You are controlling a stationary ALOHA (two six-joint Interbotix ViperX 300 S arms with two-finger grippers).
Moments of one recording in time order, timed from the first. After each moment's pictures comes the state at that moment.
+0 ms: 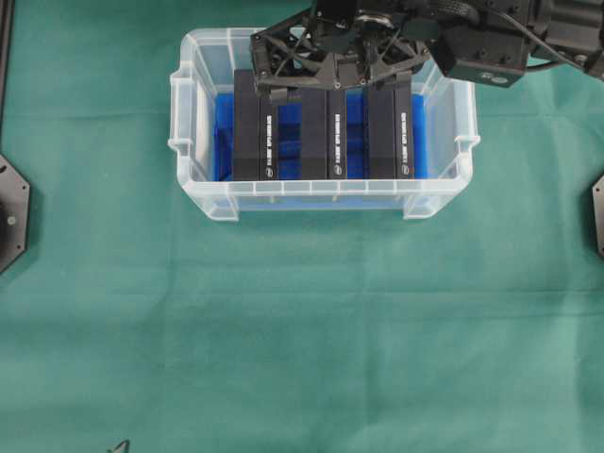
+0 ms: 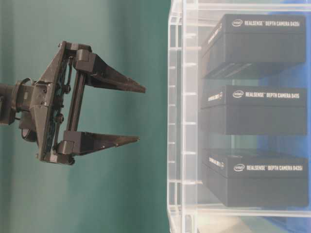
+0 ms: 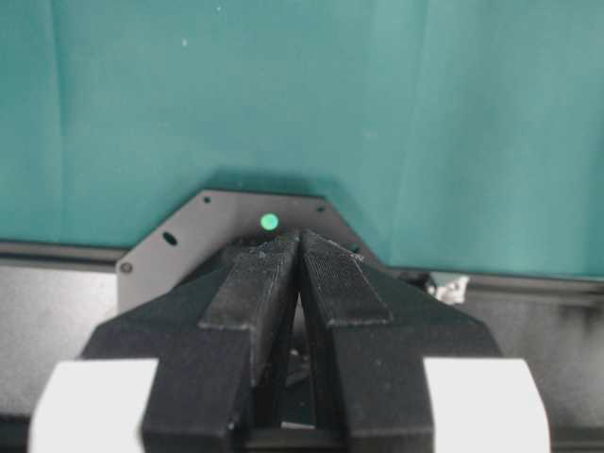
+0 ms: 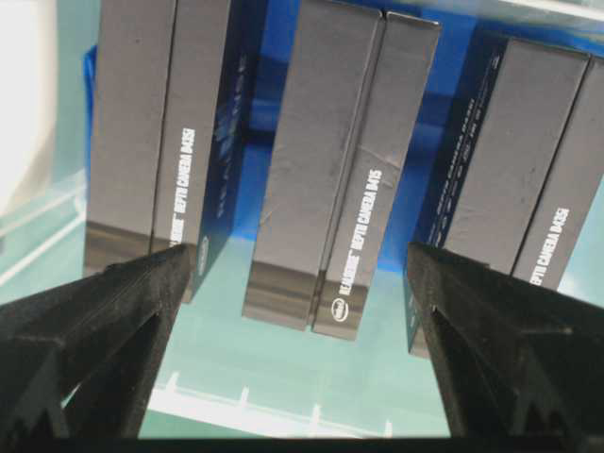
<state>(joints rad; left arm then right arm) -0.08 -0.80 0.45 0.02 1.60 -0.19 -0.18 0.23 -0.31 -0.12 1.39 1.38</state>
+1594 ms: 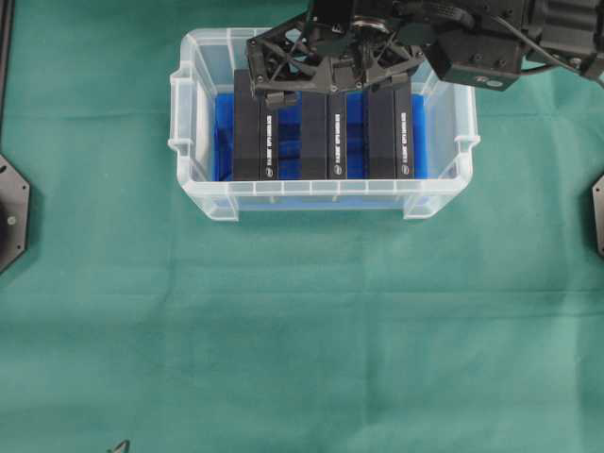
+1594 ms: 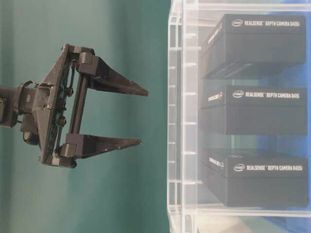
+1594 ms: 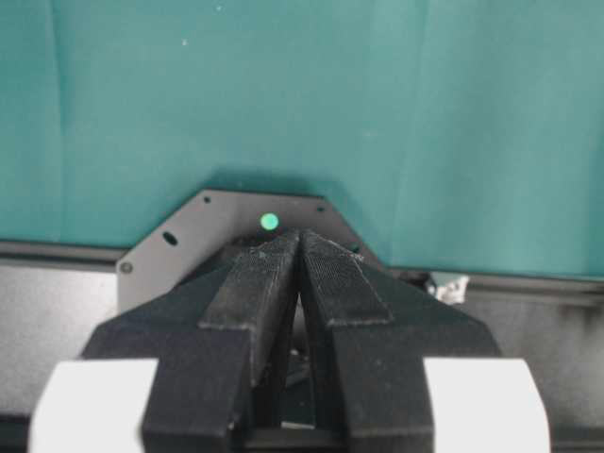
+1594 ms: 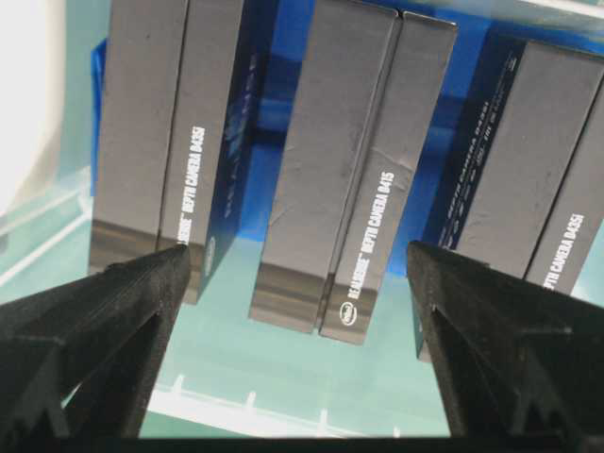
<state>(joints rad) -0.08 -0.80 0.45 0.02 1.60 -0.19 -0.18 0.24 -0.31 -0.12 1.38 1.37</state>
